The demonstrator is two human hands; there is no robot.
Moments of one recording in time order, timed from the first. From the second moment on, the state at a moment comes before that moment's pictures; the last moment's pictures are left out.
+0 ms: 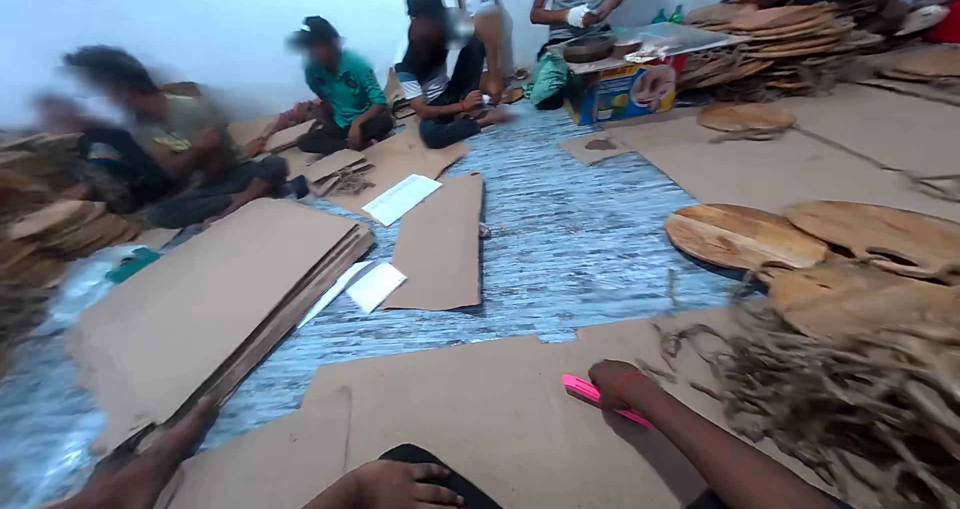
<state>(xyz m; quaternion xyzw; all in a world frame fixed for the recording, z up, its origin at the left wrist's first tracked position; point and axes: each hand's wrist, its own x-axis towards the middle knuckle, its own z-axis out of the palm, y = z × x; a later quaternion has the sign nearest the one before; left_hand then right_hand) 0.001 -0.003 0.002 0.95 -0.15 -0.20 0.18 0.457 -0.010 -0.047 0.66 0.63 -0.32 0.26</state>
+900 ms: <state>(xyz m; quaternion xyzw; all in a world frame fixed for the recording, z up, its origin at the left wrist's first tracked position) 0.003 -0.011 0.004 0.95 -0.10 -0.20 0.20 0.463 0.001 -0.063 0.67 0.62 -0.32 0.25</state>
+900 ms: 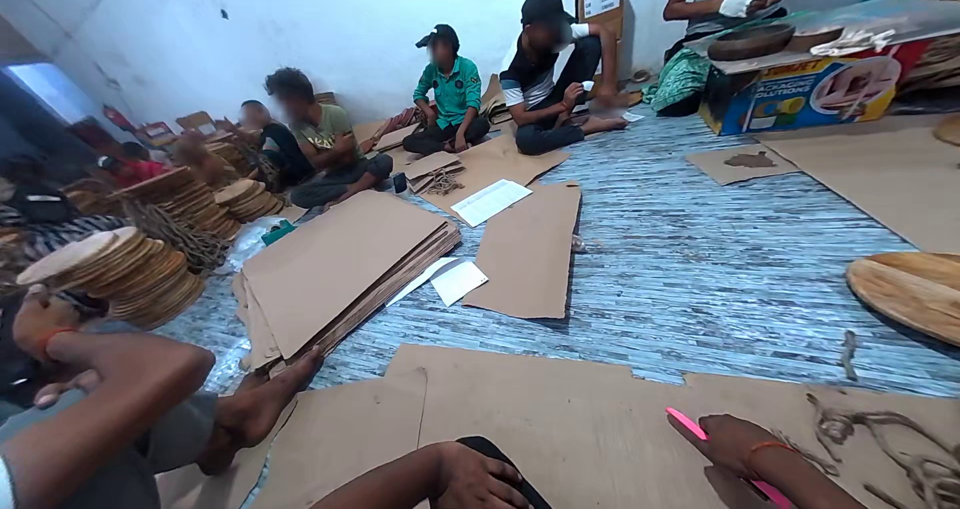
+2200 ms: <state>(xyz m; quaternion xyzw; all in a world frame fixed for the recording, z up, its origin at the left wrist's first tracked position) 0.002 -0.010 -0.002 0.96 -0.12 -0.18 0.18 0.464 -0.002 -0.060 0.65 0.65 -0.31 0.25</state>
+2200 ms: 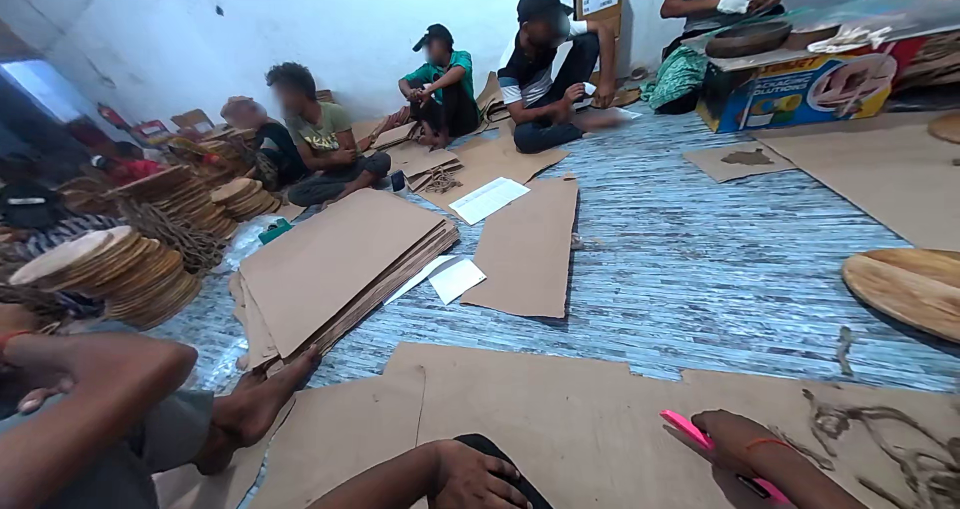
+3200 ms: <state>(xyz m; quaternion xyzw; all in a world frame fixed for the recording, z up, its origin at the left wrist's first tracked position) 0.003 -0.012 0.008 0.96 -0.13 -0.18 0.17 0.464 -0.002 -0.059 0.65 0.65 -0.31 0.25</state>
